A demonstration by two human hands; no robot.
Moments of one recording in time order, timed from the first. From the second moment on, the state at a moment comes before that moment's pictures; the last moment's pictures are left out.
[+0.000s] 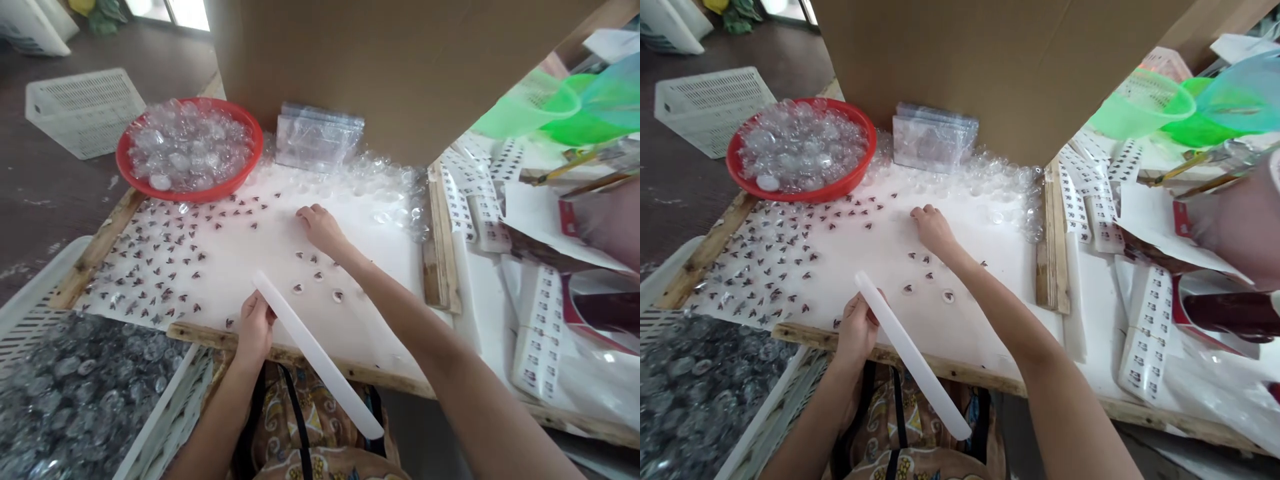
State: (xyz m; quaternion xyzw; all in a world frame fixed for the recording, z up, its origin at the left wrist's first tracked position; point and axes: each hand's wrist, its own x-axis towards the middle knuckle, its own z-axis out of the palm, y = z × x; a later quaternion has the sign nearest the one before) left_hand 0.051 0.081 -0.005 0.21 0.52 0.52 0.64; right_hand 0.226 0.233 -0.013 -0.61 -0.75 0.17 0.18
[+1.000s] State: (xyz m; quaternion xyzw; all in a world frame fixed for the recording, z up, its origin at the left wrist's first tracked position) left_hand 0.051 0.083 -0.008 0.16 0.54 0.54 0.62; right_hand 0.185 0.212 -0.016 -0.42 -0.88 0.13 0.18
